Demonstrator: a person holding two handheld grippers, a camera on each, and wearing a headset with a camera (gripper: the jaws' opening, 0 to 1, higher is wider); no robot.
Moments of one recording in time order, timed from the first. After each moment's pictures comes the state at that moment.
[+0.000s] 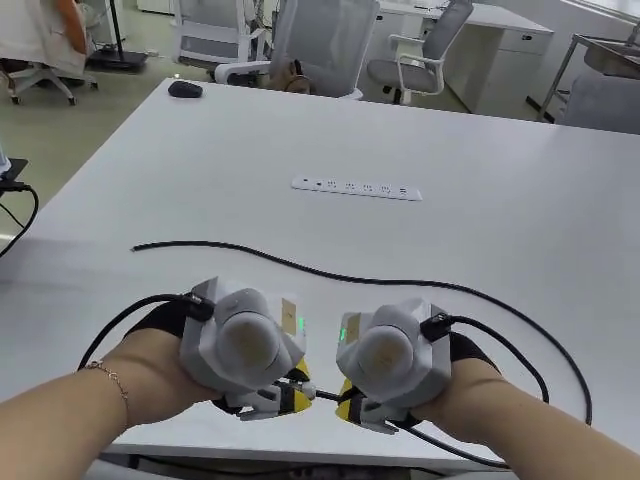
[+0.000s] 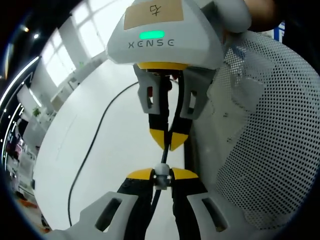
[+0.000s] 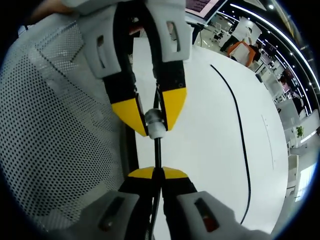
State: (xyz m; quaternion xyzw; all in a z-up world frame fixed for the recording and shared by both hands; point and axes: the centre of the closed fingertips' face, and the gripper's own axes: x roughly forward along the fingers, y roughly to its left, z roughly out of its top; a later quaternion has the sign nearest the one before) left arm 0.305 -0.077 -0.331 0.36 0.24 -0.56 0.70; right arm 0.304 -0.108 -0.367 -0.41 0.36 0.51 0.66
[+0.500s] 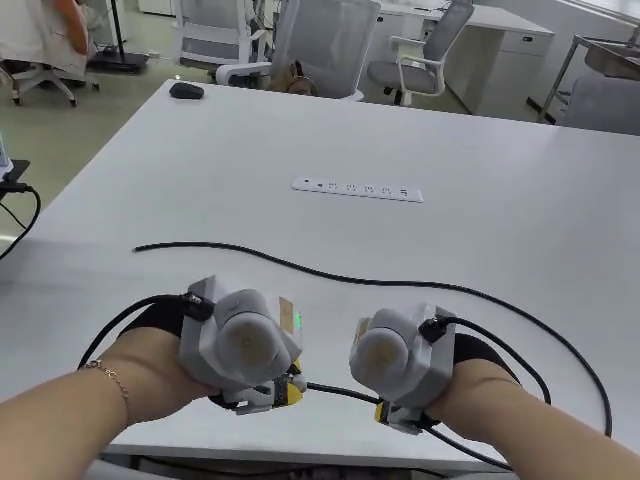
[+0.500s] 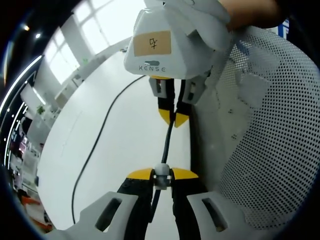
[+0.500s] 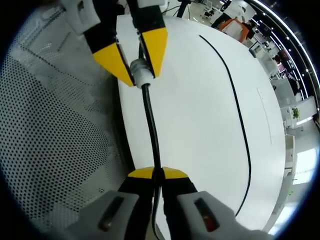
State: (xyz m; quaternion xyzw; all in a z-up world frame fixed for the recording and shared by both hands) left arm 0.312 -0.071 -0.330 0.37 0.24 -0.55 0.71; right arm 0.311 -0.148 -0.381 -0.43 0.43 0.44 0.66
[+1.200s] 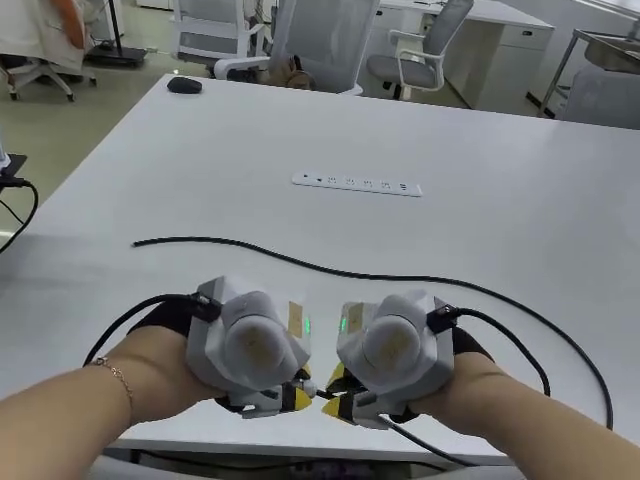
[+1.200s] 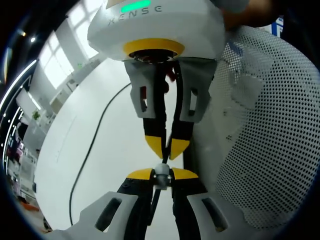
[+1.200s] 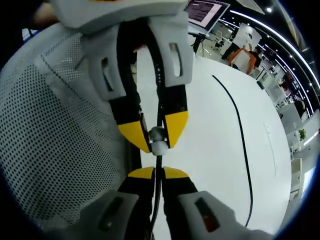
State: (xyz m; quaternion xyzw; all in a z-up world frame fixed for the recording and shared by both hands) left arm 0.300 -0.082 -0.330 0.37 0.23 -0.57 0.69; right arm 0.298 -0.088 -0.355 -0.38 0.33 0.54 0.67
